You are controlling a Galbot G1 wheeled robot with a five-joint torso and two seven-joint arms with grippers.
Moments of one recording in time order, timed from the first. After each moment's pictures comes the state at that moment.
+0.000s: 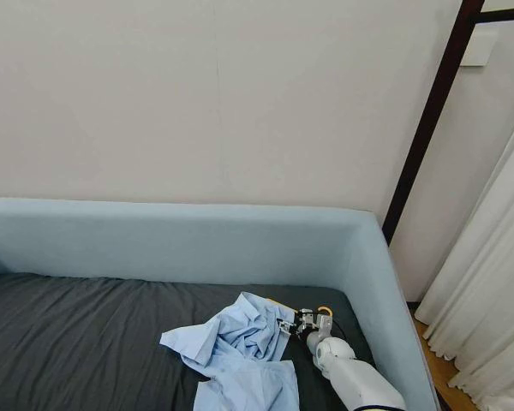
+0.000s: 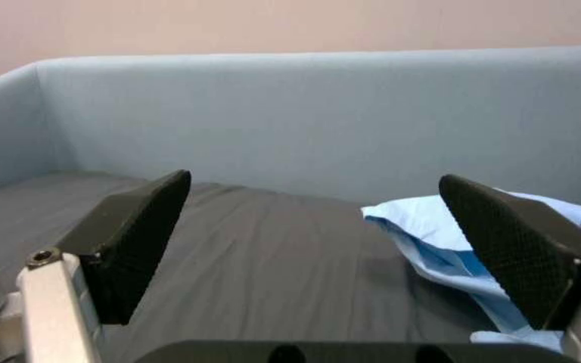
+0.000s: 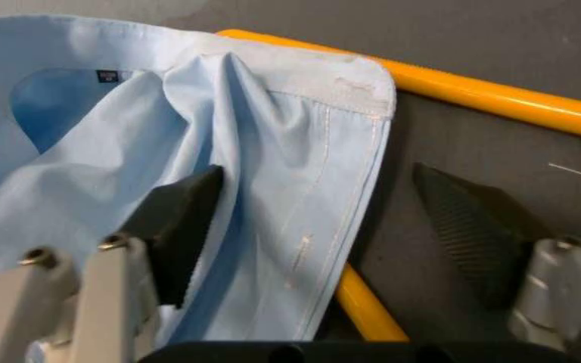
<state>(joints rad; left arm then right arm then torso) 2.04 -1.36 -0.58 -1.85 -0.14 -0.78 -0.29 -0.49 1.45 -0.01 0.48 0.74 -0.09 -0.20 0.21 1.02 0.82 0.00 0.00</state>
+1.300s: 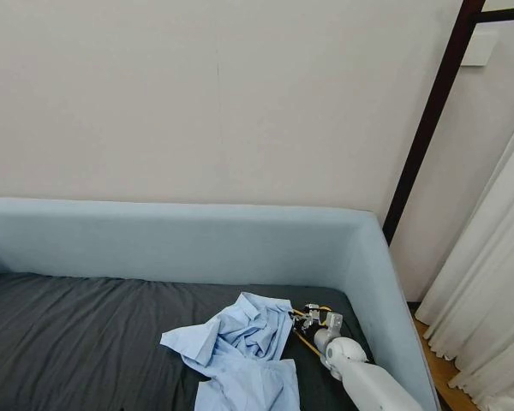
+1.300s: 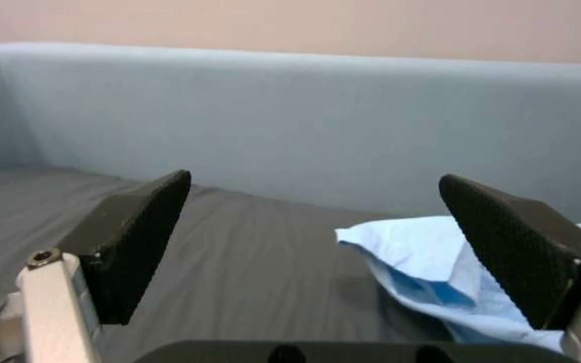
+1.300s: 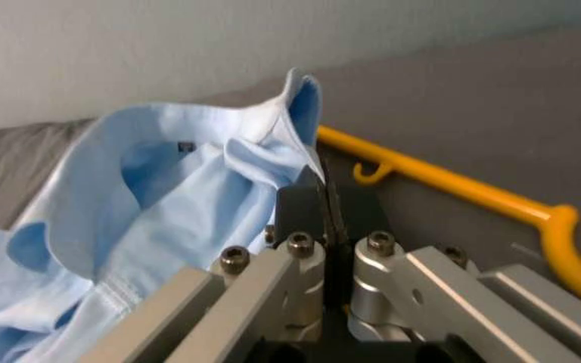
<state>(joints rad) 2.06 -1.23 -0.56 -2.00 -0.27 -0.64 -0.29 -0.59 1.31 -0.05 0.78 0.85 -0.08 -0.21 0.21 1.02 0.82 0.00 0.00</state>
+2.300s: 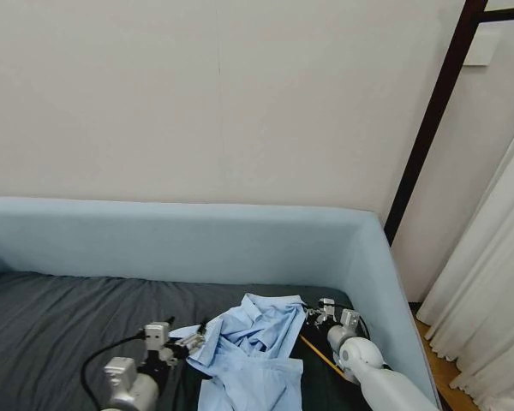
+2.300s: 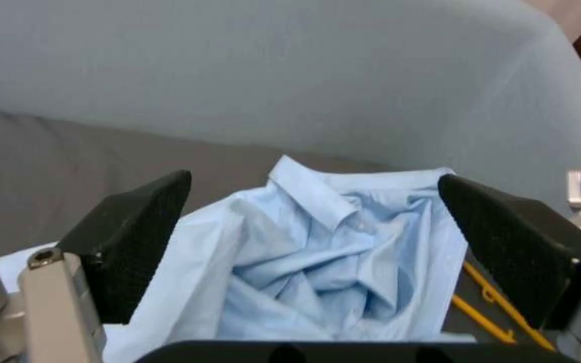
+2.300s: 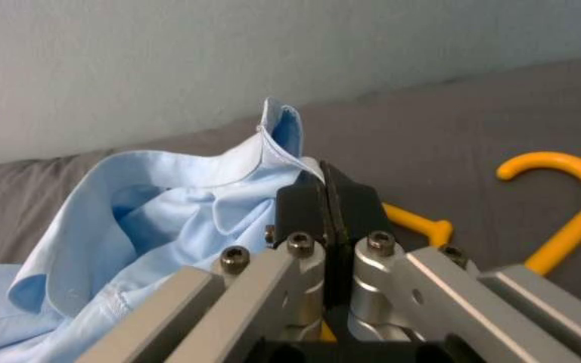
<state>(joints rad) 1.10 -0.80 0.09 -1.99 -0.97 0.03 -0.50 -0.71 1.19 -0.01 1.06 0.91 -0.11 -0.07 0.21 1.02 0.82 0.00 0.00</state>
